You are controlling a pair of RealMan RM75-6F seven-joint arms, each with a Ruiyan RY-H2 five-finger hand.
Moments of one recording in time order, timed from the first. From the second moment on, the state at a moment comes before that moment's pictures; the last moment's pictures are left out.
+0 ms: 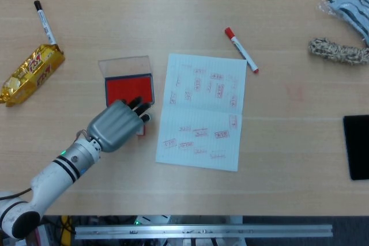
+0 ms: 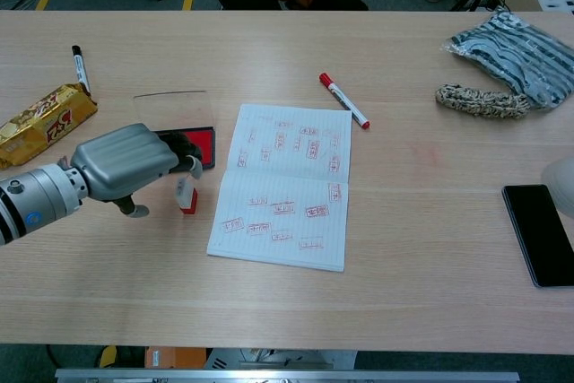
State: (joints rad) left arm -0.57 -1.38 0.01 -1.71 1.41 0.82 0.64; right arm 0.07 -0.96 0.05 -1.66 -1.48 1.44 0.07
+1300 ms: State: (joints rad) left arm -0.59 -1.36 0.04 -1.71 1.26 0.93 0.67; right arm 0.06 -0.96 0.05 -1.65 -1.49 1.45 0.09
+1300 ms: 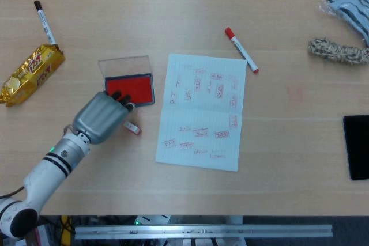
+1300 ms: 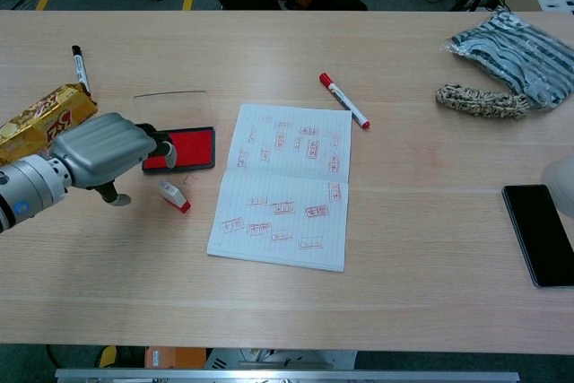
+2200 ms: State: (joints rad) left arm -0.58 -1.39 0.06 -1.70 1.39 0.96 0.55; right arm 0.05 -0.95 0.04 -1.65 -1.49 1.45 0.09
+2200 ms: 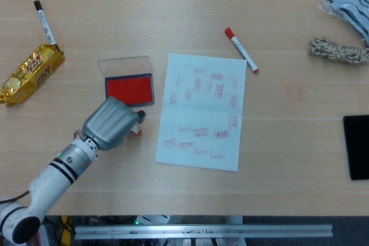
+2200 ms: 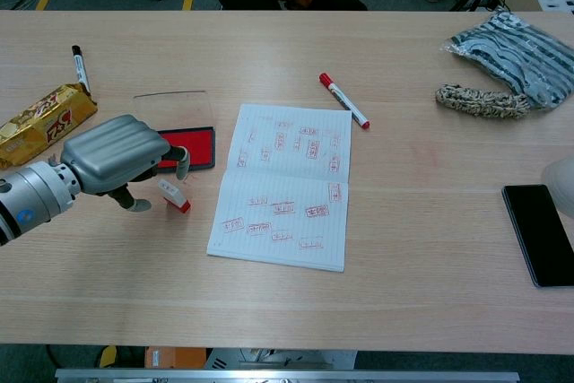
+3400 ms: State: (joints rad) left arm -0.54 -1.57 0.06 -1.59 1.29 1.03 0.74; right arm 0.06 -0.96 0.04 -1.63 -1.48 1.43 0.10
